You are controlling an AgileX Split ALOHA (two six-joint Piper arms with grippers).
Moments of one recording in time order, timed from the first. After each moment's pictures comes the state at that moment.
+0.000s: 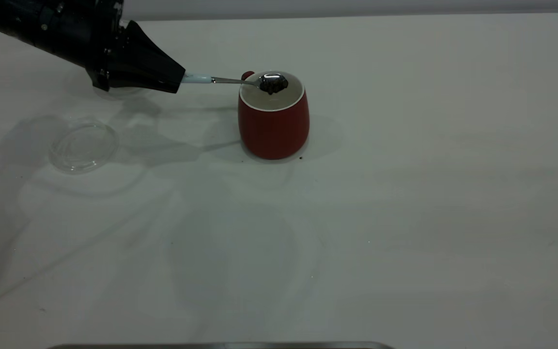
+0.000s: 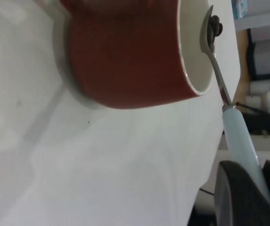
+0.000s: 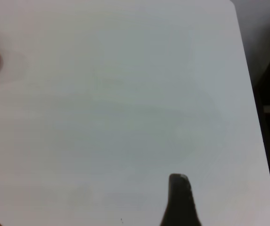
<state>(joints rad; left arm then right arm) 0.04 2.48 -1.54 -1.14 1.15 1.14 0.05 -0.02 -0.47 -0.04 1.13 -0.04</state>
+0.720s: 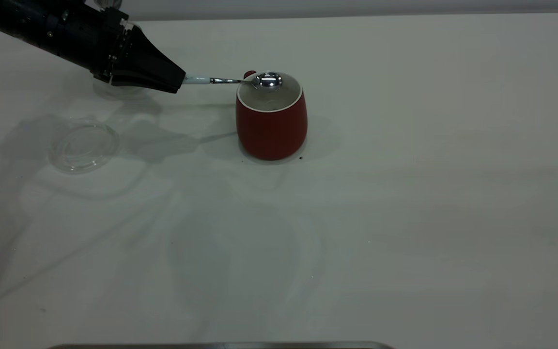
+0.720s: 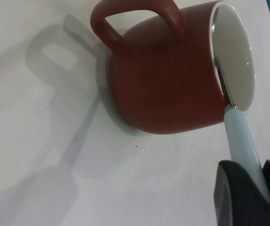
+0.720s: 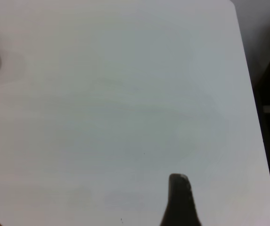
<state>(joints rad) 0.04 2.48 -1.54 -1.15 1.04 1.27 0.05 -0.02 -0.47 -0.04 1.13 -0.04</state>
